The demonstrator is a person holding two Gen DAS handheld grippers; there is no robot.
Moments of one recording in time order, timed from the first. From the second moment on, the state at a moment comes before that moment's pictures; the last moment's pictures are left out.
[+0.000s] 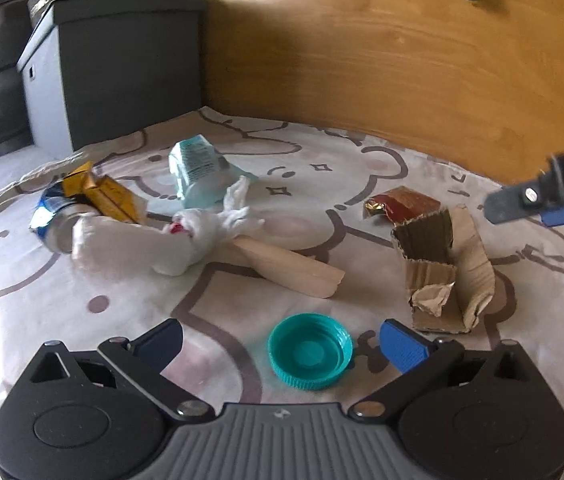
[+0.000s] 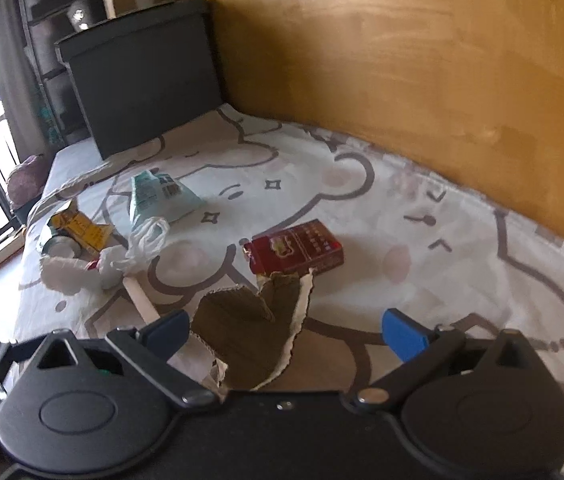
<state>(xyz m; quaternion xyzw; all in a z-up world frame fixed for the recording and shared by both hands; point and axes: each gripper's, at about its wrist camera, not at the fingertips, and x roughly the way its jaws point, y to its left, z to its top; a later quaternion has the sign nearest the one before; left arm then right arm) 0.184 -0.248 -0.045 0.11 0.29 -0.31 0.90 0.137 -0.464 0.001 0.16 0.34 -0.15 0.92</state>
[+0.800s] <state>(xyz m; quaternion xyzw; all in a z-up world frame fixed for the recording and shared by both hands) 0.187 -0.258 -0.073 0.11 0.29 -0.33 0.89 0.216 -0.434 -0.042 0.19 0.41 -0.22 0.86</state>
